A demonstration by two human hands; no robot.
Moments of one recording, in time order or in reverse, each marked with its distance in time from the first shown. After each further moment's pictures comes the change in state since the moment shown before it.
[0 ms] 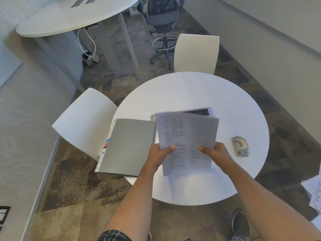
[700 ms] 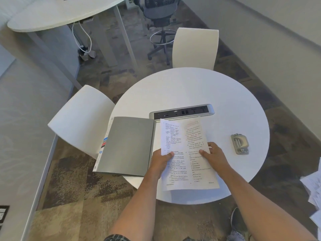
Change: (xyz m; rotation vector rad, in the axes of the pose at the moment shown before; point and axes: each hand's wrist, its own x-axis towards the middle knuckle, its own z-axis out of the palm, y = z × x) left_hand 0.000 -0.034 0.012 -0.029 0.034 -0.206; right_hand 0.002 0.028 0.010 -0.192 0.115 0.129
